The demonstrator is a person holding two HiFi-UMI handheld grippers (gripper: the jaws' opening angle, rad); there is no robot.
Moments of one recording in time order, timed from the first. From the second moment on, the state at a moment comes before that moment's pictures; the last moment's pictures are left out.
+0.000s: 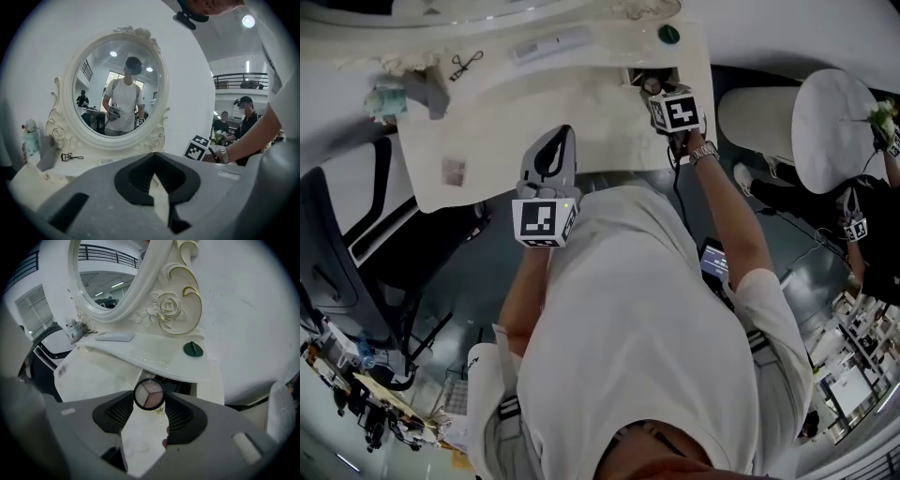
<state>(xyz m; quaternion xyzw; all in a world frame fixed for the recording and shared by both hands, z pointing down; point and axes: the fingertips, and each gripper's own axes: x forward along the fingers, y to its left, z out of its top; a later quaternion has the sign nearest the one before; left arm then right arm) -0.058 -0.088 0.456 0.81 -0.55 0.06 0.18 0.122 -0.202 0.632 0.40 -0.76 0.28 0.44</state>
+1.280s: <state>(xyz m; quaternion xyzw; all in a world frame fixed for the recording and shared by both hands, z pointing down) -0.078 -0.106 0.470 0.77 -0.60 0.07 0.19 0.100 -0.233 0.661 0.38 -0.78 0.31 0.39</state>
